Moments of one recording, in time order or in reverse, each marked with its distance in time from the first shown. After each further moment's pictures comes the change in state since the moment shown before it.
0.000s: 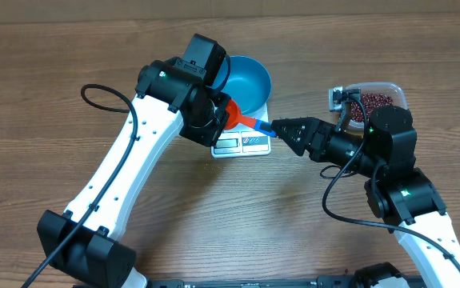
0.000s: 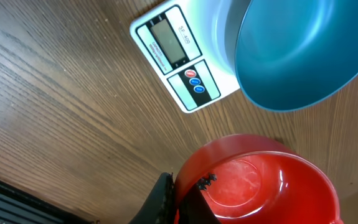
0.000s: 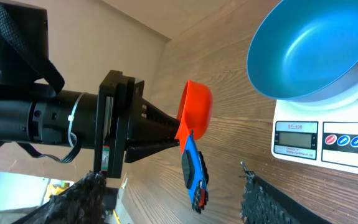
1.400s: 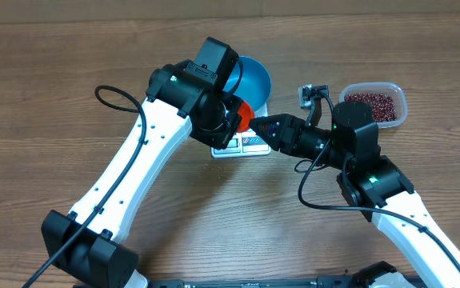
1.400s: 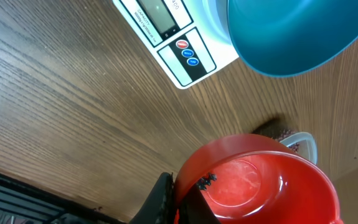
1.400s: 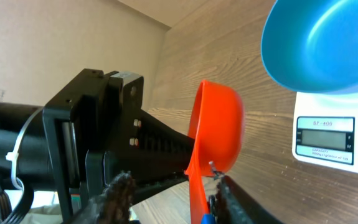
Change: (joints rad) left arm -0.052 0.000 0.000 0.031 0.034 -0.002; right arm 0.150 0.144 0.000 0.156 0.100 0.107
